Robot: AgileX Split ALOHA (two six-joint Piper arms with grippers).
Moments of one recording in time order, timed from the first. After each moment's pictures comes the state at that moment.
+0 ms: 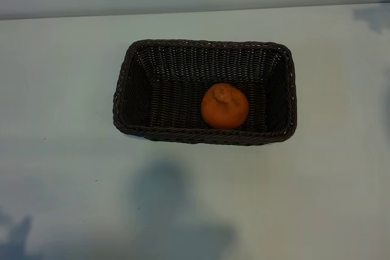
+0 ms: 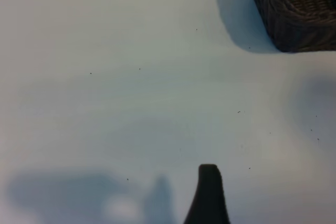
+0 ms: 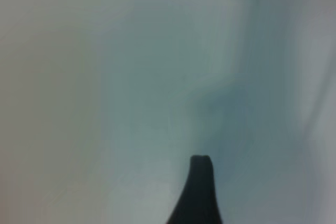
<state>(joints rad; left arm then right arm) -0.10 -0.01 -0.50 -0.08 1.09 0.04 -0.33 2.00 -1.86 0.06 1.22 -0.01</state>
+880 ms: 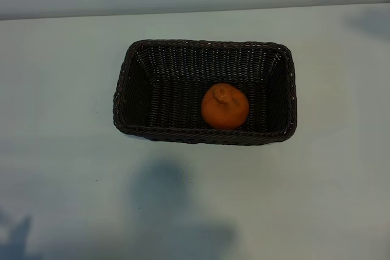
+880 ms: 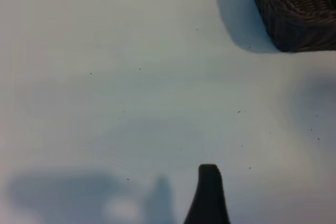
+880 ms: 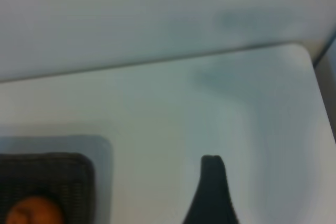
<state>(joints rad) -0.10 -0.01 -0.50 -0.08 1.09 0.05 -0.36 1.24 -1.75 0.22 1.25 -0.04</state>
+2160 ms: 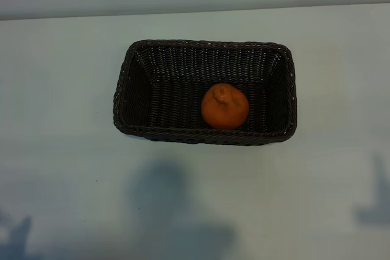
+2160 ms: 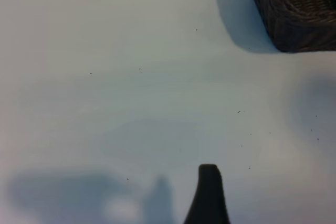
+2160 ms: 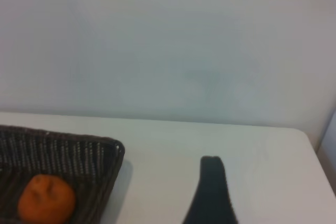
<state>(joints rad) -0.10 -0.01 -0.50 -0.08 1.09 0.04 -0.16 0.03 -0.76 0.15 0.90 -0.09</state>
